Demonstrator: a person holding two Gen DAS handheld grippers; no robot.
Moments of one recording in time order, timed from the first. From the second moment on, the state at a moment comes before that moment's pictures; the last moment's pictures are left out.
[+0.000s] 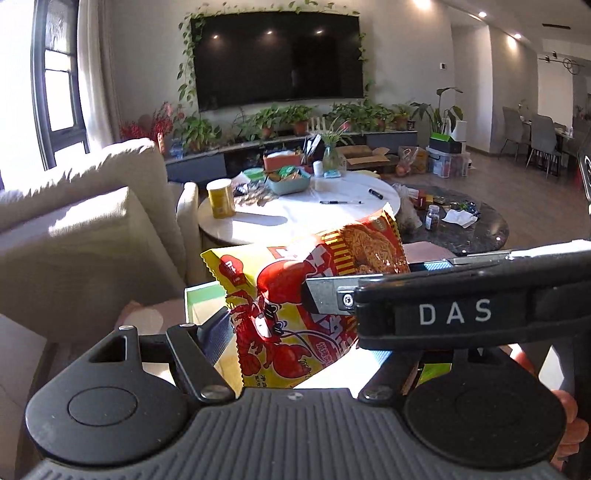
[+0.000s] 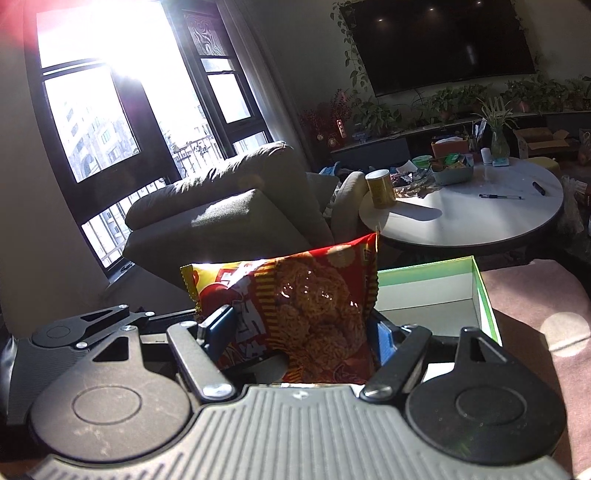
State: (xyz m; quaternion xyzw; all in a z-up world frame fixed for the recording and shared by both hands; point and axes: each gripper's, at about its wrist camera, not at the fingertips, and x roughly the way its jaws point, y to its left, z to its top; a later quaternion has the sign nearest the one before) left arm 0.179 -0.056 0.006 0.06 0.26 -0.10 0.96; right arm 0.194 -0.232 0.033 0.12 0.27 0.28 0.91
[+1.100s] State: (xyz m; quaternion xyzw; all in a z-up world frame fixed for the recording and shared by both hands) left arm 0.186 -0.015 -0.035 0.05 0.32 -0.07 0.94; right arm 0.216 -0.210 -0.013 0.10 0.37 0.27 0.88
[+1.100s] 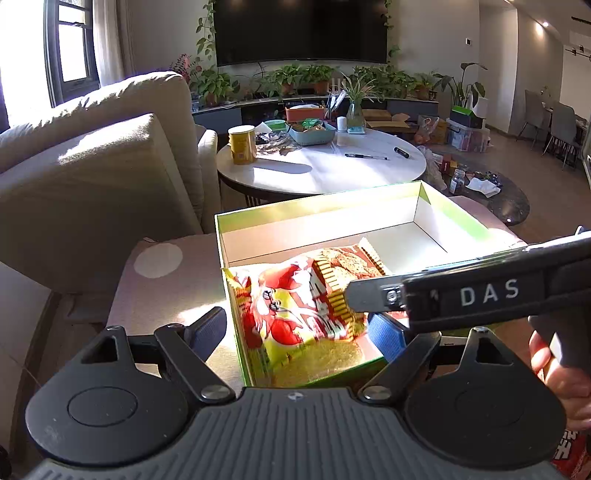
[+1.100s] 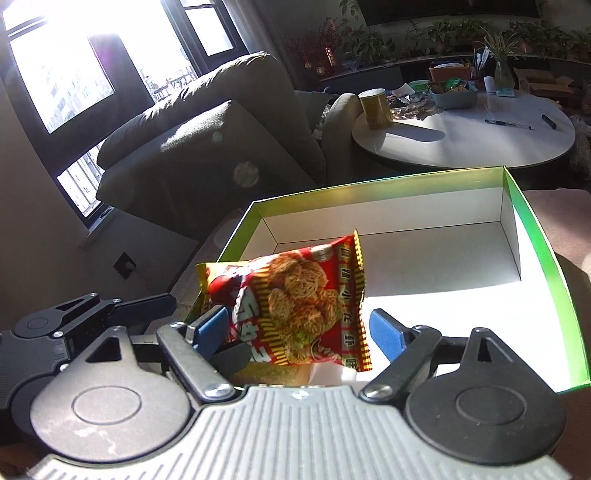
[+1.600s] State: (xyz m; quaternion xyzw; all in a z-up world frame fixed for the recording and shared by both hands) left arm 0.131 -0.013 -0.027 0.02 0.30 -0.11 0.95; right arm 0.163 -0.238 0.000 0.12 0.36 0.25 0.89
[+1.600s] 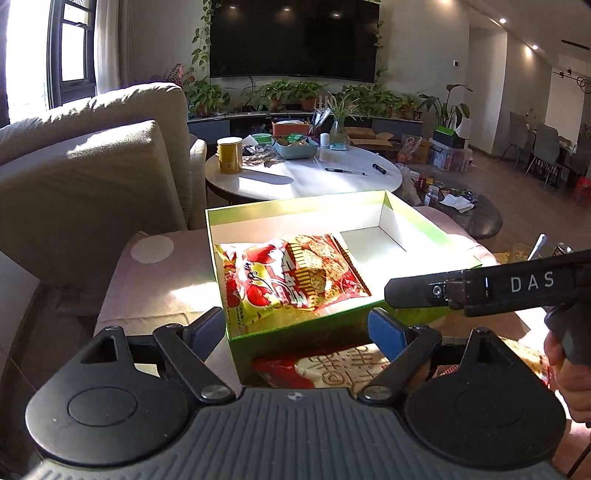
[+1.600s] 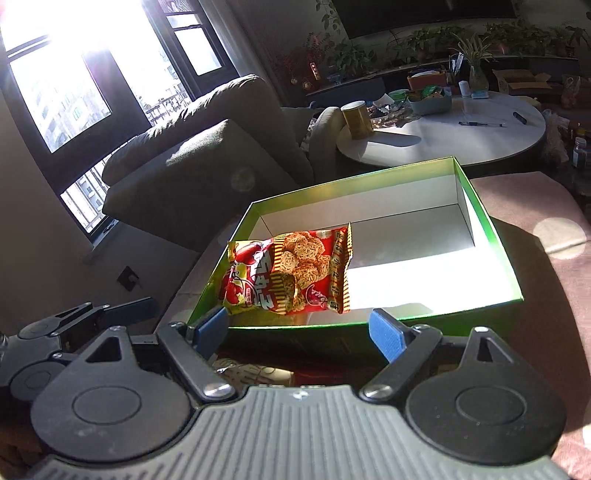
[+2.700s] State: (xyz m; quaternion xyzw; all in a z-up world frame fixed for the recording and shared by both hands) left arm 0.103 0.006 -0.082 -0.02 0.36 -0.11 0.92; right arm 0.147 -0.209 -0.051 0.12 0.46 0.25 0.85
